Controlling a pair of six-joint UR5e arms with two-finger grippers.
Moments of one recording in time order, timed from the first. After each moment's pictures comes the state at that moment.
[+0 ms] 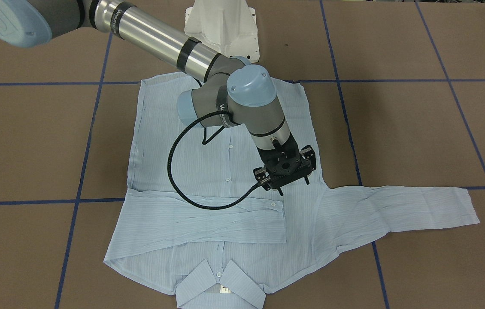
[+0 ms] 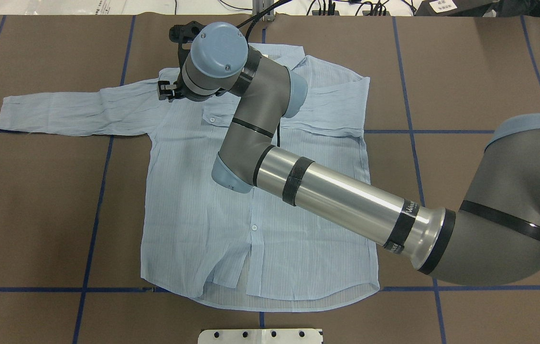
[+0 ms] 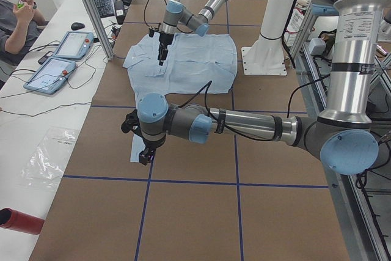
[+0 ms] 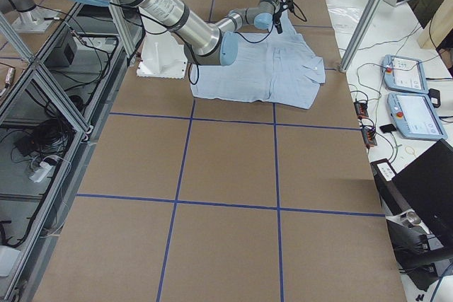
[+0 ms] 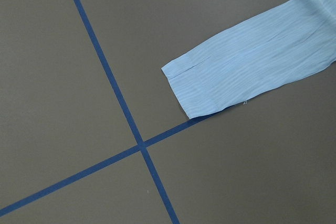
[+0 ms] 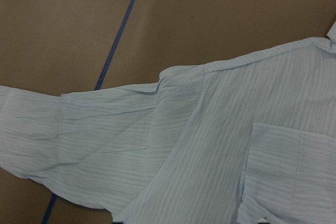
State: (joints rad) left arm -1.56 -1.61 -1.64 -1.73 -2.42 0.24; right arm 0.59 -0.35 0.86 -0.88 1.79 1.08
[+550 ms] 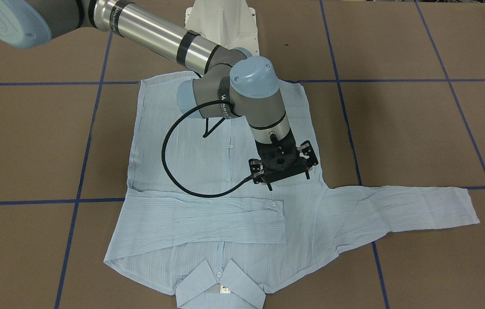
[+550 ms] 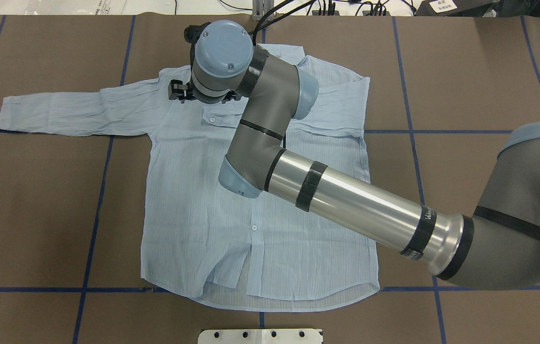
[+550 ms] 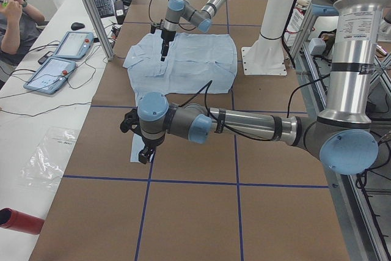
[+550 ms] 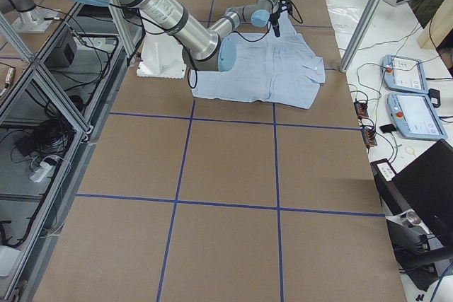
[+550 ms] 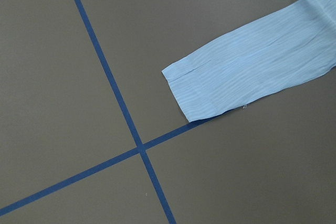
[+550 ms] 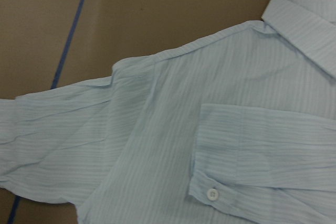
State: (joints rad) left arm -1.56 -1.61 -1.64 -1.78 -2.42 0.14; right arm 0.60 -0.44 1.06 -1.12 1.78 1.14
